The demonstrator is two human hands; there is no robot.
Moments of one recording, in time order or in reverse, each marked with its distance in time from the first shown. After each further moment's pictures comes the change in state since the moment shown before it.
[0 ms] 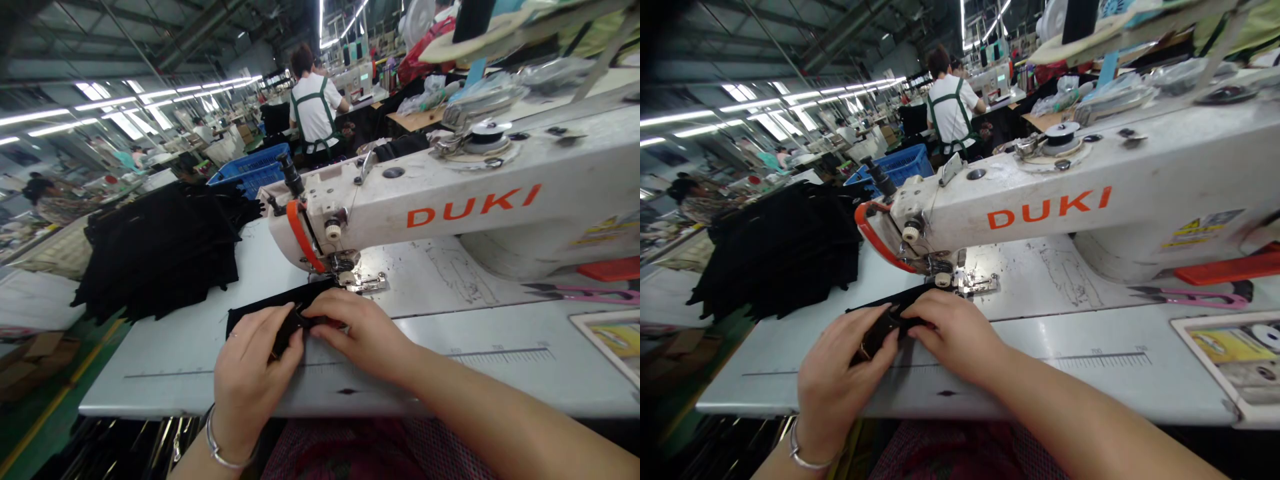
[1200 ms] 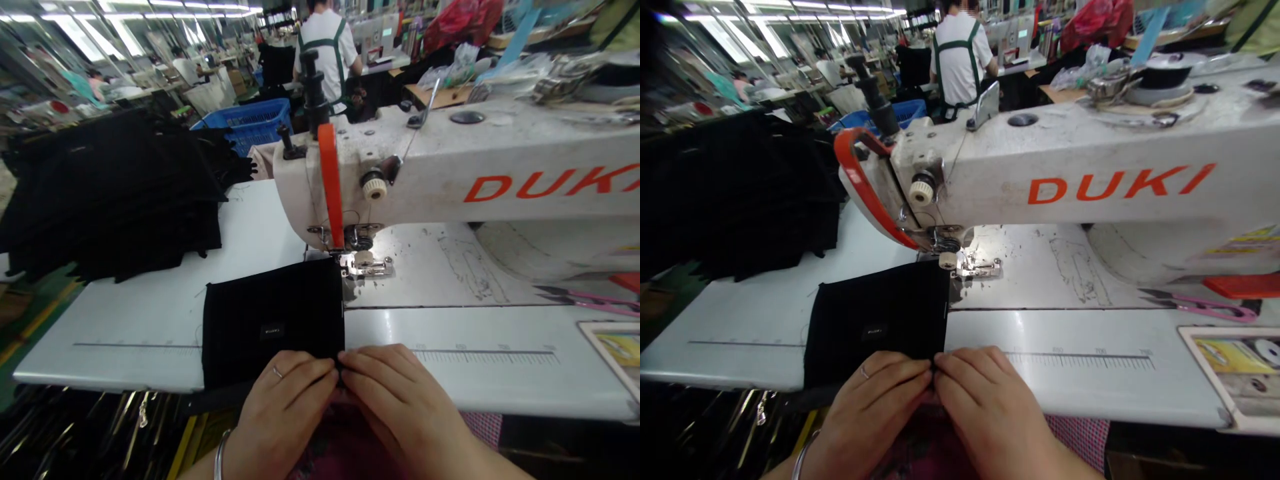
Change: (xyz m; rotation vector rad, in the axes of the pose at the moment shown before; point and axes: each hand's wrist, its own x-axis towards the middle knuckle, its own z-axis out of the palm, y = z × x) left_hand -0.068 0.025 0.020 -0.361 -0.345 0.178; right_hand -0.099 -0.023 0.004 -0.368 -0.127 0.031
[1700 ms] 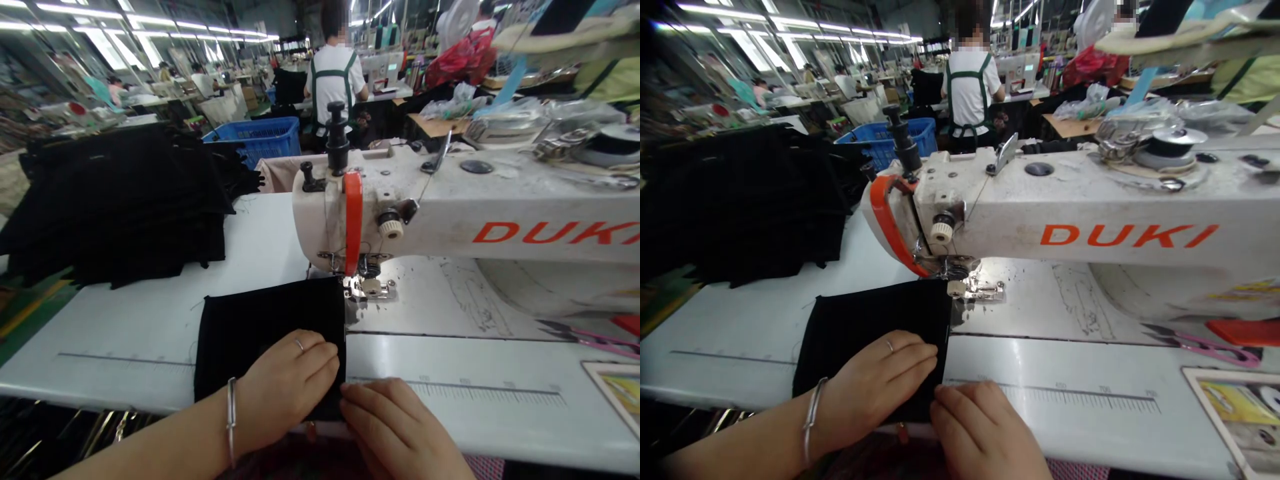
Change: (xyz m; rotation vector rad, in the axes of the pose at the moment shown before) left_hand 0.052 -0.038 -0.016 0.168 -0.216 0.288; right_hand -0.001 0.006 0.006 -0.120 0.059 -0.128
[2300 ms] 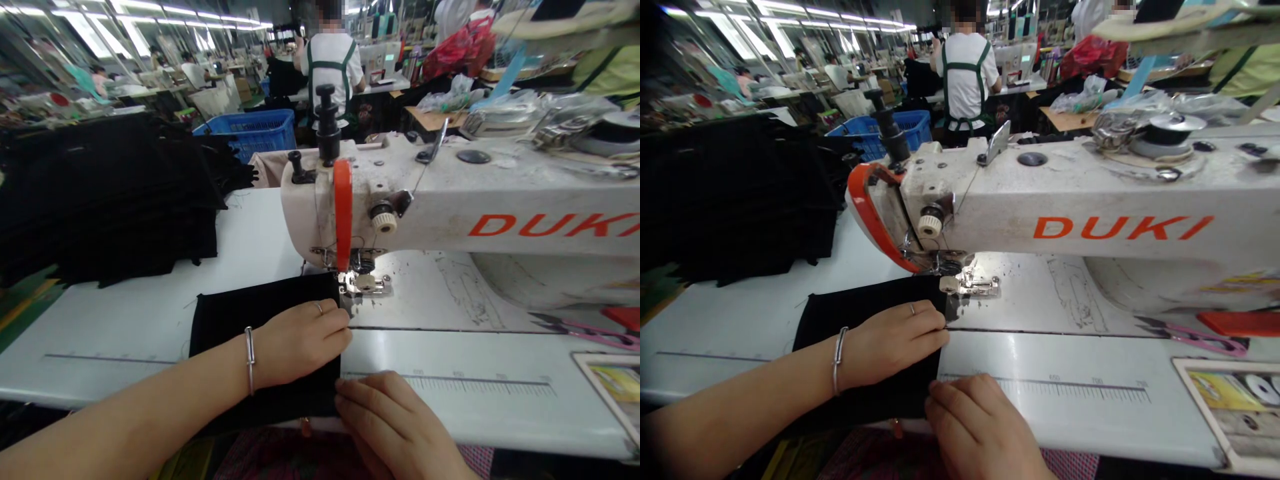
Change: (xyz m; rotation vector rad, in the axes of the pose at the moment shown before) left_hand 0.042 -0.033 -0.006 -0.054 -0.125 0.133; right_hand 0.002 0.002 -0.006 0.038 -0.026 -0.012
